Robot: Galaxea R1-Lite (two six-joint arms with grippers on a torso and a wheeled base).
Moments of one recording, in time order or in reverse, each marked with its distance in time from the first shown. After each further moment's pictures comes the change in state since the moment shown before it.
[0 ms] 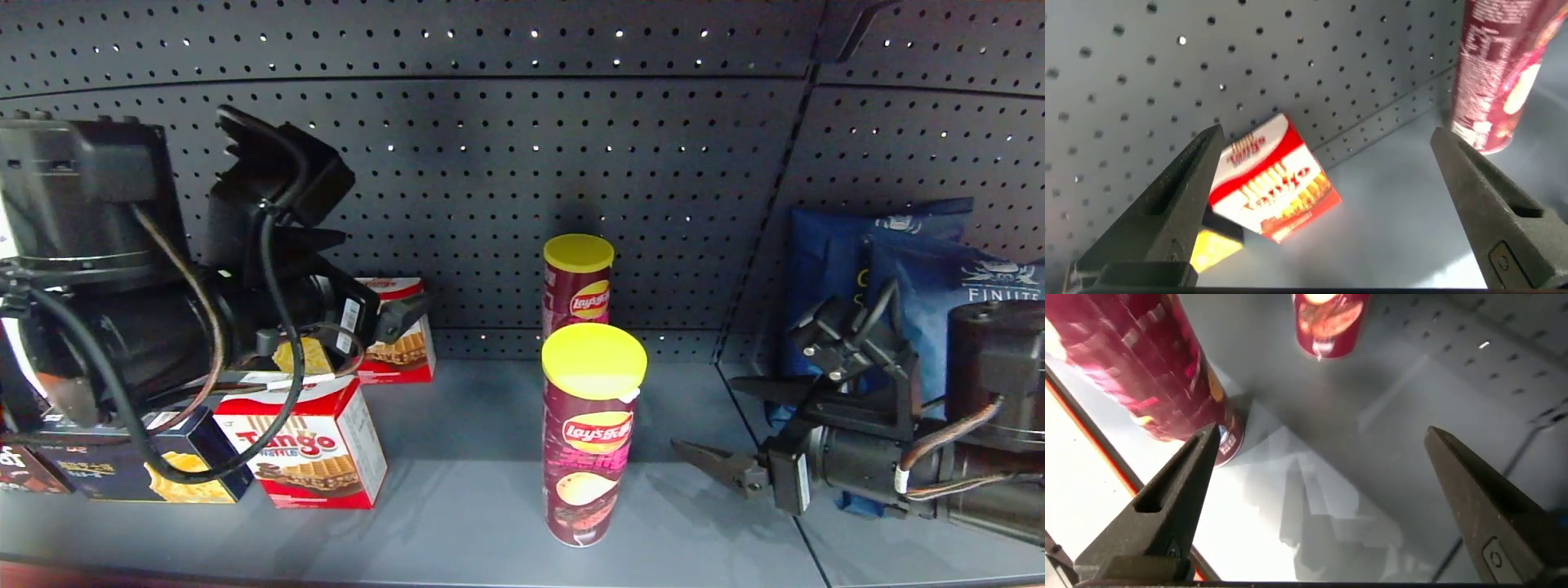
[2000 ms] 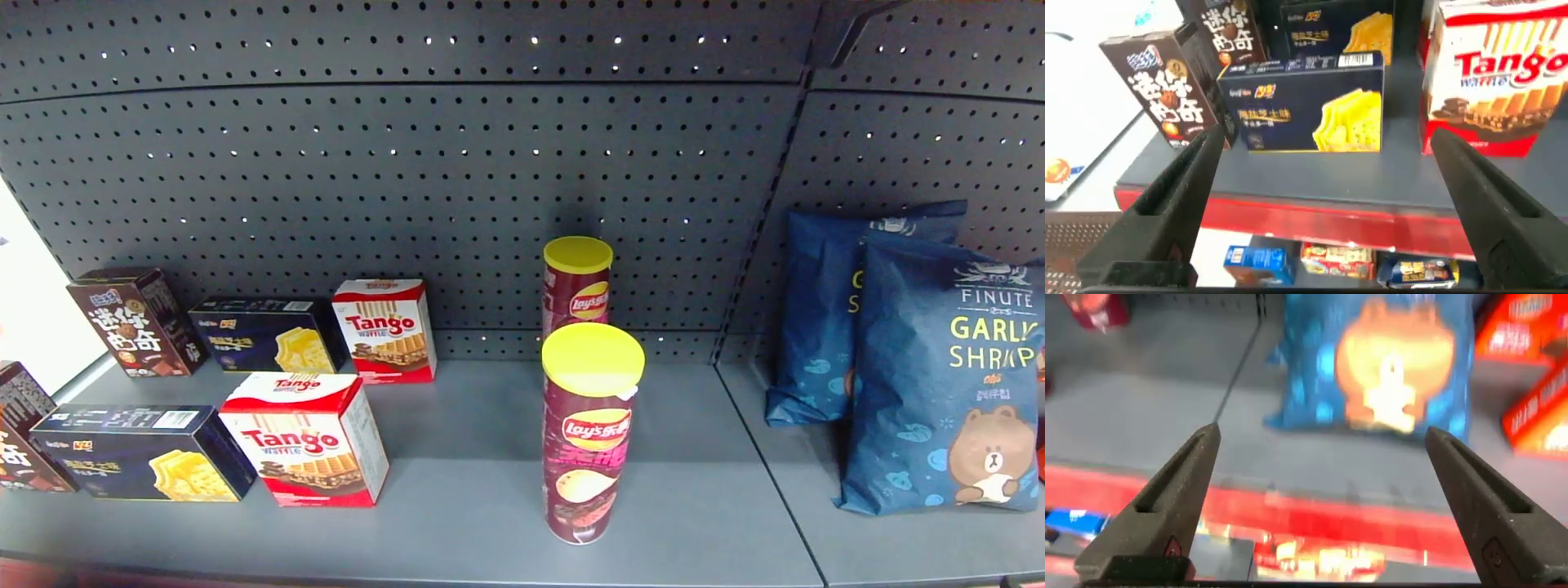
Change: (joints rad) left arm 0.457 -1.121 0.876 0.081 0.066 -0.180; right arm -0.702 -1.018 0.581 0.229 0.073 0.040
